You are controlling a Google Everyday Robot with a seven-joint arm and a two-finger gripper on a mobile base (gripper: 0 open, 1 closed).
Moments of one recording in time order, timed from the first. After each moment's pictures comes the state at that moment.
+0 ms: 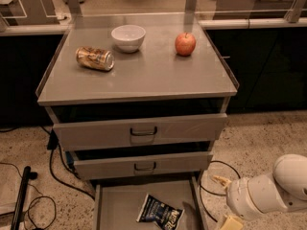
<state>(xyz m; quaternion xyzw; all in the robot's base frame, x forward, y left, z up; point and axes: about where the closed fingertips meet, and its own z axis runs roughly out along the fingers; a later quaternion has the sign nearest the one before) 0.349 -0.173 0.598 -0.58 0.75 0.22 0.22</state>
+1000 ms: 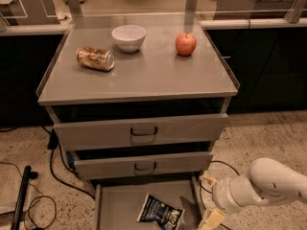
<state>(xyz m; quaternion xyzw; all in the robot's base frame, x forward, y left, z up) 0.390 -0.162 0.511 -0.57 0.75 0.24 0.23</state>
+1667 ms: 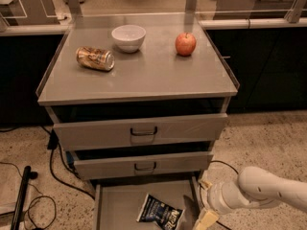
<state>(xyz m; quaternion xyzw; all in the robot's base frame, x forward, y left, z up) 0.415 -0.171 0.431 -0.57 0.77 0.21 0.22</state>
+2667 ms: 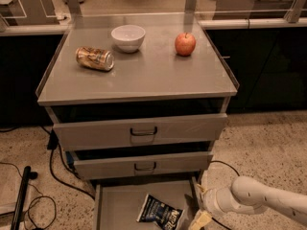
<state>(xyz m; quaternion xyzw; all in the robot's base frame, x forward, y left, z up) 0.446 -0.172 0.327 -0.55 0.76 0.23 0.25</state>
